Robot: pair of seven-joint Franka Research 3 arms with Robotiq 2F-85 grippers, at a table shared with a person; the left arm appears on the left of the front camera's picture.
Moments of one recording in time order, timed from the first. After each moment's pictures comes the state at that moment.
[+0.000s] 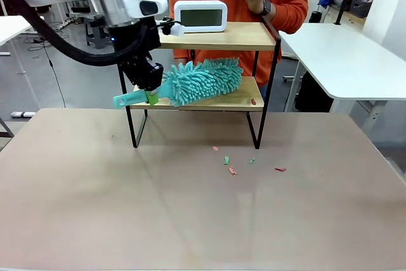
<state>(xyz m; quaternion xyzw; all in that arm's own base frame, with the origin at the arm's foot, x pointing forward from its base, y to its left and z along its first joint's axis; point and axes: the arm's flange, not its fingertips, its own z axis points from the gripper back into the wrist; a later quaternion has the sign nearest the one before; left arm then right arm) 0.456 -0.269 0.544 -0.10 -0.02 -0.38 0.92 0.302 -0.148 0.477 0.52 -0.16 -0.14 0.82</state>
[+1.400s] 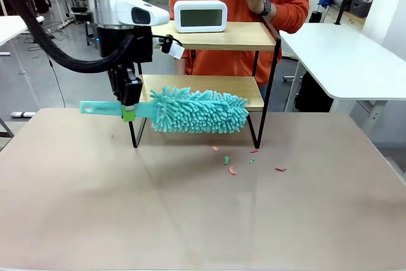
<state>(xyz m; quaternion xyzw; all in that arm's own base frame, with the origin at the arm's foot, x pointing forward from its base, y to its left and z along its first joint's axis) 0.390 -0.253 0.556 -0.04 0.07 -0.49 0.87 0.302 -0.148 0.477 0.52 -0.16 -0.14 0.82</state>
